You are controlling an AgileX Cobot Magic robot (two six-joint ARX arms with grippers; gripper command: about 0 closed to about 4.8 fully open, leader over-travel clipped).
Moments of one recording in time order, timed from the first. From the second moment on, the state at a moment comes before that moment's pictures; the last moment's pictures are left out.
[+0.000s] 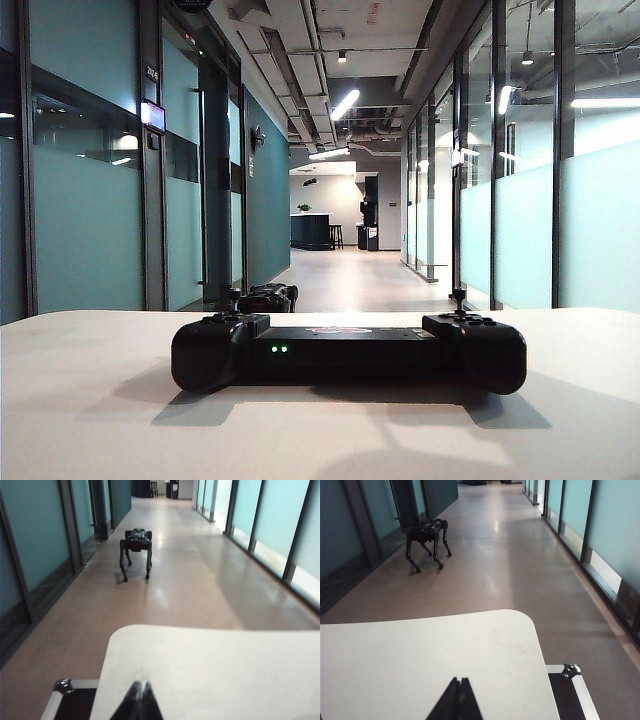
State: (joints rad) left arm -0.02 0.00 0.00 0.03 0.06 -0.02; right arm 0.02 0.00 0.01 -0.04 0.05 0.05
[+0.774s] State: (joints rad) left arm -0.02 0.00 0.08 0.03 0.01 -0.07; right arm 0.02 0.00 0.11 -0.03 0.05 0.06
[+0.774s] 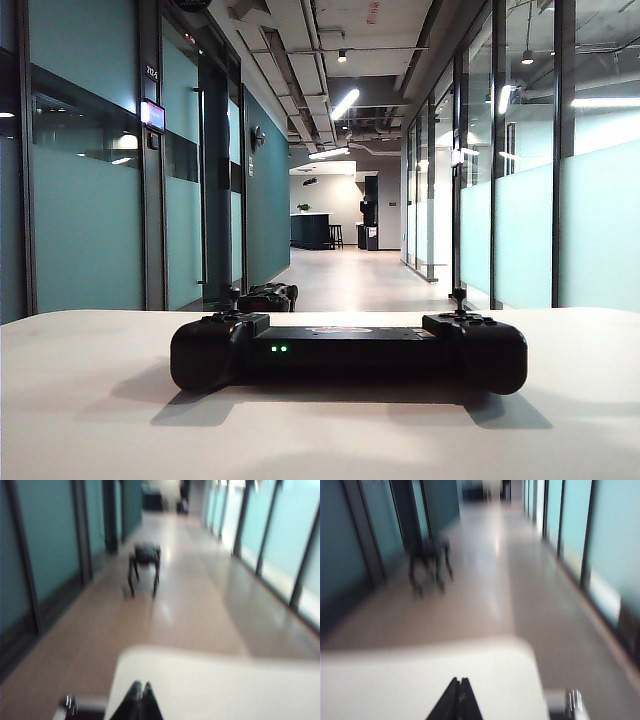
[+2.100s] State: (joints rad) left arm -0.32 0.79 0.70 -0.17 0.16 -0.13; right arm 0.36 0.85 0.94 -0.61 0.03 0.17
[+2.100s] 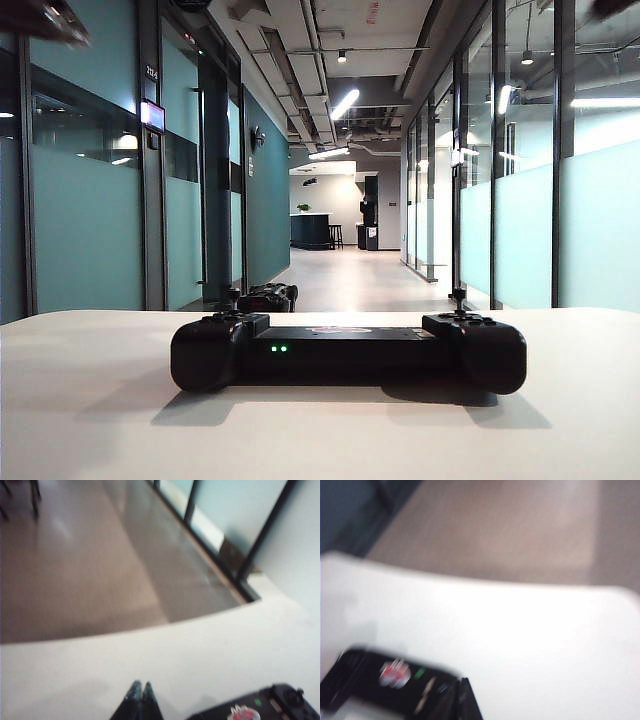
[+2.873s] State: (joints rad) left arm -0.33 0.90 0.78 -0.24 0.33 -0.13; right arm 0.69 1.17 0.94 -0.80 0.08 0.52
